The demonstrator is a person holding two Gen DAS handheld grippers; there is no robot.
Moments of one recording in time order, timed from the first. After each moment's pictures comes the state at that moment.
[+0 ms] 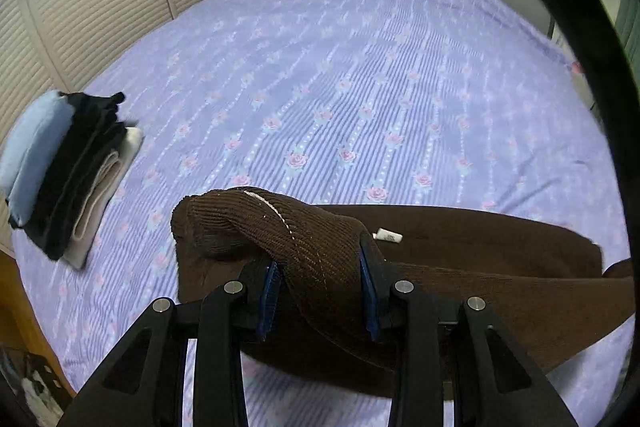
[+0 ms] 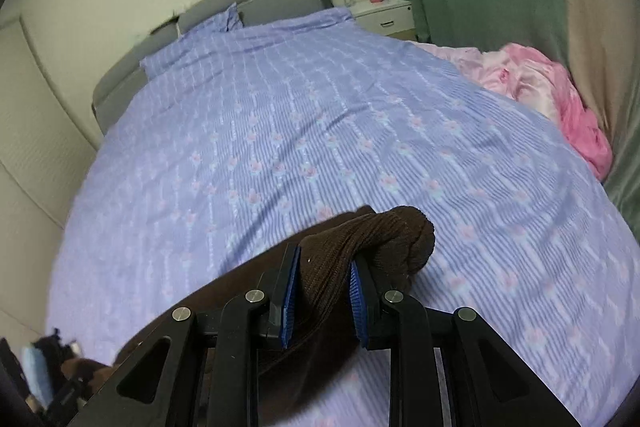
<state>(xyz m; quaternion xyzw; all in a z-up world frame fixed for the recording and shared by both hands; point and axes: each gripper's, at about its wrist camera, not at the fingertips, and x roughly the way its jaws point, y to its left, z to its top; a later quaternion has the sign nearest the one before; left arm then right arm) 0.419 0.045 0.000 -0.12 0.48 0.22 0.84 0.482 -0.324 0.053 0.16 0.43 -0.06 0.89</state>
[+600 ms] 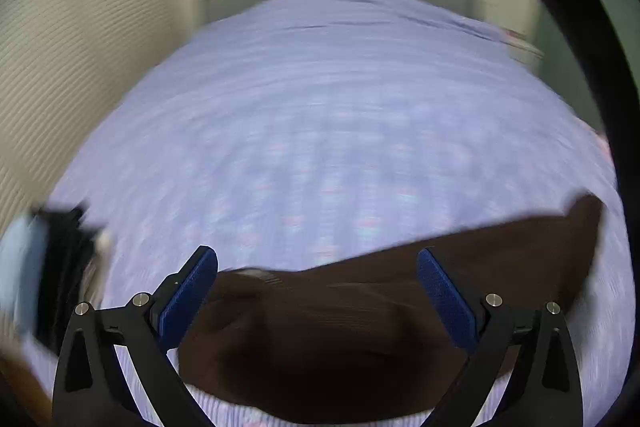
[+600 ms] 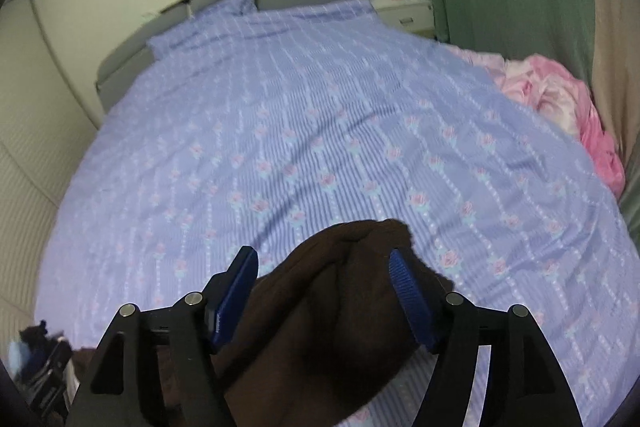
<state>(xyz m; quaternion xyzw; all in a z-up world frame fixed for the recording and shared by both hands) 0.440 0.003 0.040 0.01 0.43 0.08 0.90 0.496 -0.319 0.063 0.13 0.41 -0.04 0.90</state>
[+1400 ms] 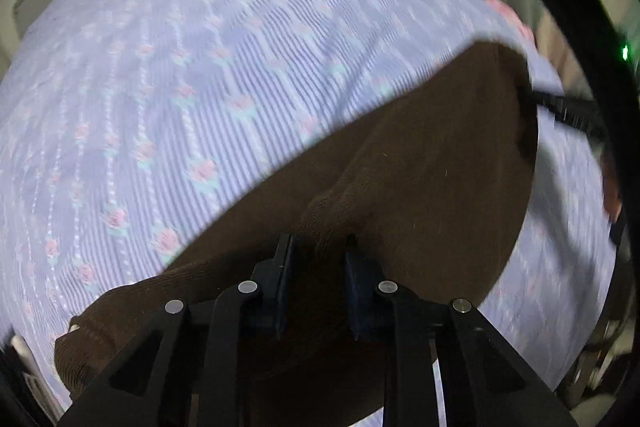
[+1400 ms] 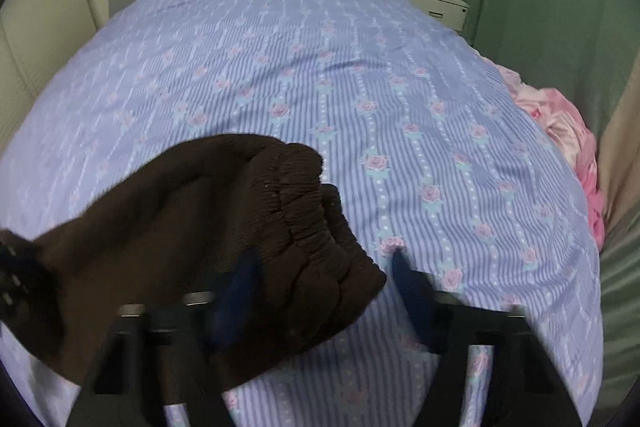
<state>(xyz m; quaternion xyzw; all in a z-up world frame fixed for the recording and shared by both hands) 0.505 -0.039 -0.041 0.06 0.56 -0.17 0.81 0.523 -0.344 -0.028 -0.01 0.51 0.01 0.86</state>
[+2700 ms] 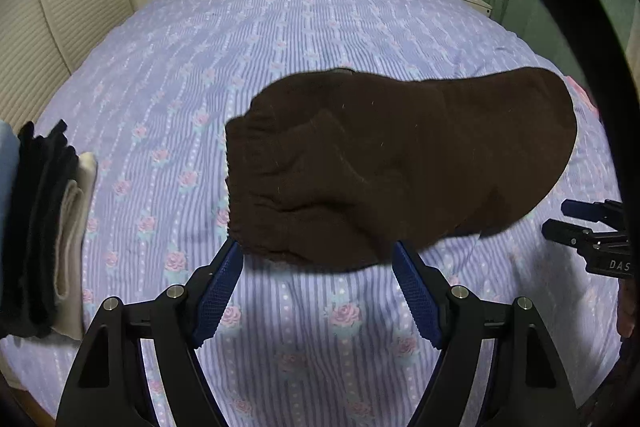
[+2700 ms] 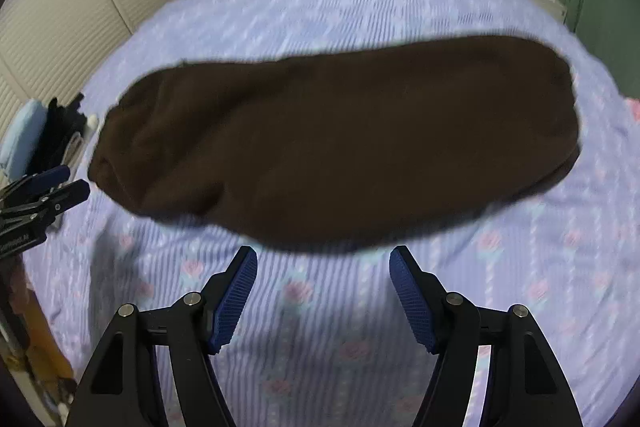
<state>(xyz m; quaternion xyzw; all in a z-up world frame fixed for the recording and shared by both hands) 0.317 0.093 -0.046 -0.01 0.48 0.01 0.88 0.370 -0.174 -0.043 0.00 0.54 0.17 0.83</state>
